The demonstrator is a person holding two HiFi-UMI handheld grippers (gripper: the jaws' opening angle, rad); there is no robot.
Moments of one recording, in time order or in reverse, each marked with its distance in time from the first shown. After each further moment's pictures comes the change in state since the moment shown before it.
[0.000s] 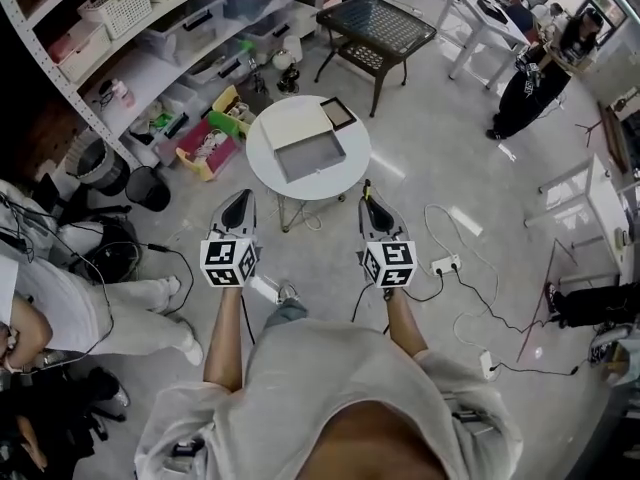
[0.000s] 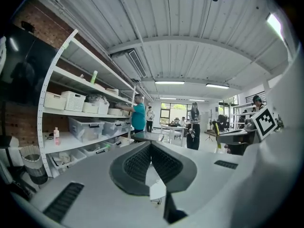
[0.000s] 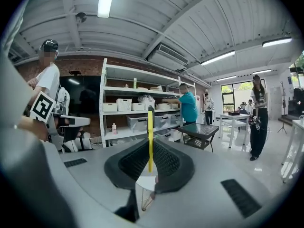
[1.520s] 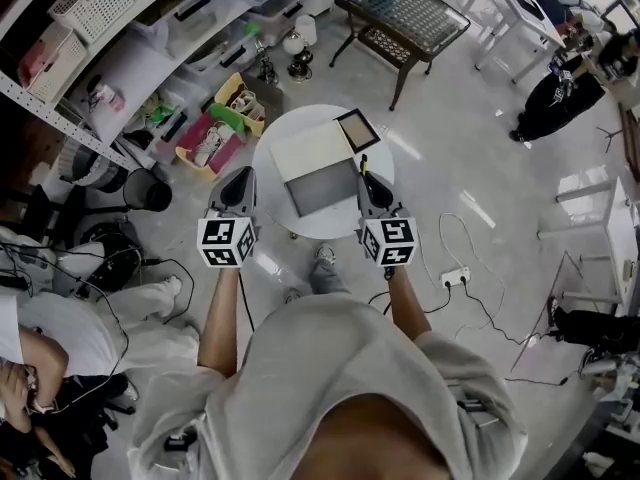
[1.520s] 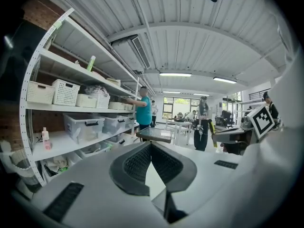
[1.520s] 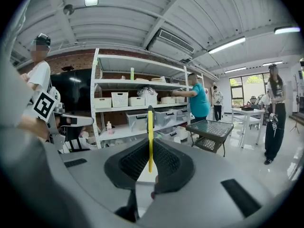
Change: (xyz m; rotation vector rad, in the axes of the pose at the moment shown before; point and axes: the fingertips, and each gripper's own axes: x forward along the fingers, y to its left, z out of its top) left arm 0.204 0.116 0.010 -0.004 0.075 0.014; right arm 0.243 -0.043 0.026 0.004 0.066 0.075
